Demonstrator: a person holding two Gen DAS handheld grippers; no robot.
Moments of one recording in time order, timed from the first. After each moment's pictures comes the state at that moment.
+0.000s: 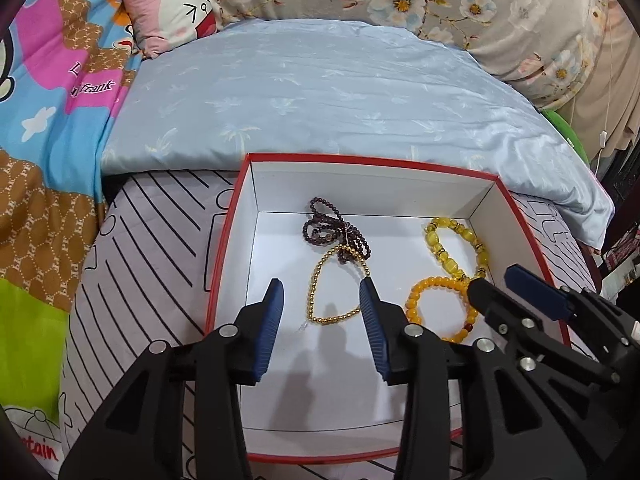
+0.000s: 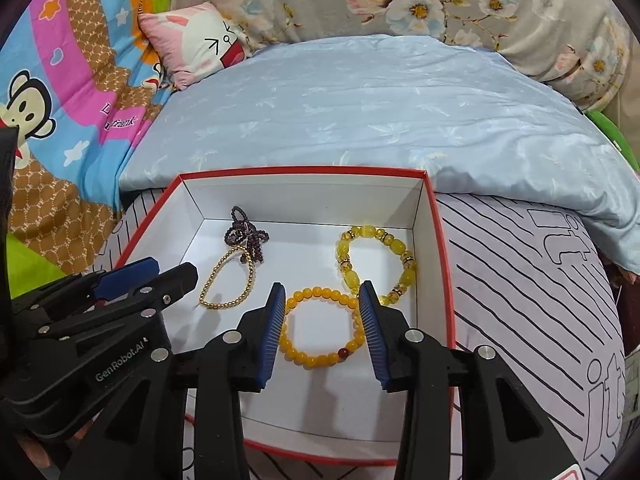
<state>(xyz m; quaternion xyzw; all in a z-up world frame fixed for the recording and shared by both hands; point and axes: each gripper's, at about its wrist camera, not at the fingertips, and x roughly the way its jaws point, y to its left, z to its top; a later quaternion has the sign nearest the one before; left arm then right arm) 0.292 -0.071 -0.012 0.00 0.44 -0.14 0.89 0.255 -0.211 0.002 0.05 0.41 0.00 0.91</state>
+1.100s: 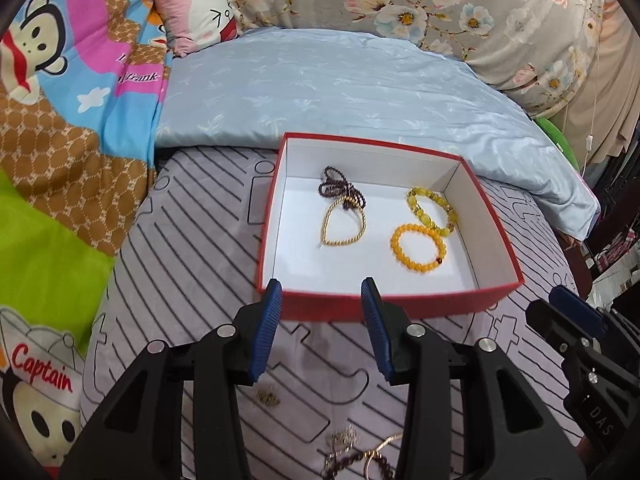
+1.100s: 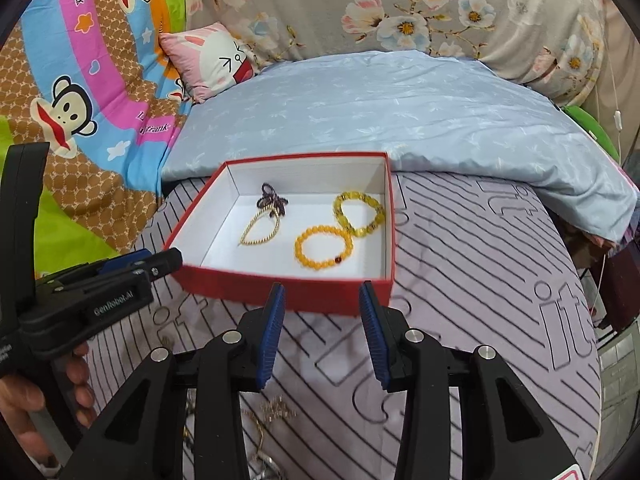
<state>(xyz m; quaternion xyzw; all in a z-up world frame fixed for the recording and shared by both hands) 0.199 -0.036 0.021 -0.02 0.43 -0.12 0.89 0.133 -0.213 0.042 0.06 0.40 0.00 0.92</state>
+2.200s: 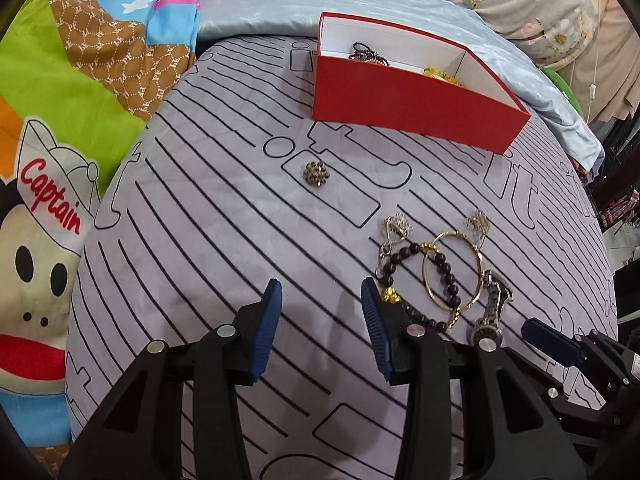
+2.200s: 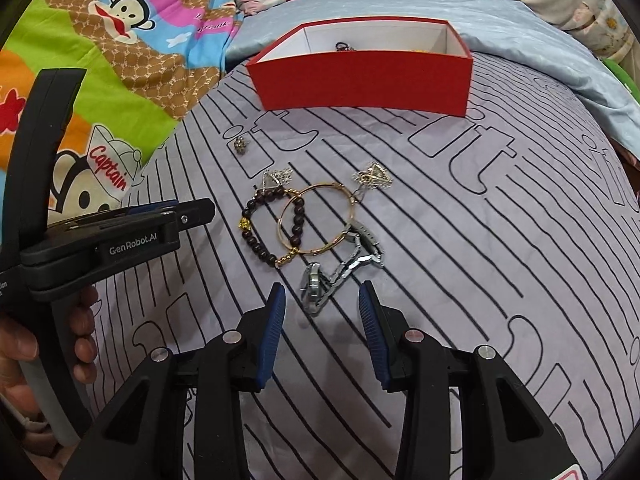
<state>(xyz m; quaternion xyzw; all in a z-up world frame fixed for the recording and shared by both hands) 0.082 0.008 -0.041 0.00 0.51 -0.11 0.85 0.020 -0.150 -0.030 0.06 0.50 0.08 0.86</state>
